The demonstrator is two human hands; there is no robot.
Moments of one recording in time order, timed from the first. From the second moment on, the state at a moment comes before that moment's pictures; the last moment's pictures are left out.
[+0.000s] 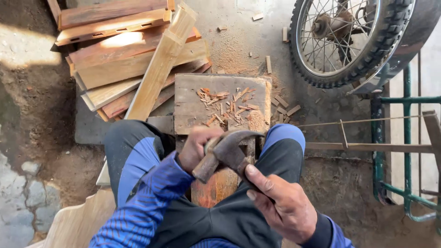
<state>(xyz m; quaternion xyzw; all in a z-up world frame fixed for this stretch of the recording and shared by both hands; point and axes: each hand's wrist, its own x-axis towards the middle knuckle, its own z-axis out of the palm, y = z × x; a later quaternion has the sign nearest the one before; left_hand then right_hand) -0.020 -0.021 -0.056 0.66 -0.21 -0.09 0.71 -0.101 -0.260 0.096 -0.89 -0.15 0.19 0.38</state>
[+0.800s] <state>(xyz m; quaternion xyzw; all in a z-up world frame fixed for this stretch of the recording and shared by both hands) -0.009 -0.033 -0.006 0.66 -0.15 -0.13 0.73 -0.160 -0.294 0.056 -0.77 0.03 0.10 0.63</state>
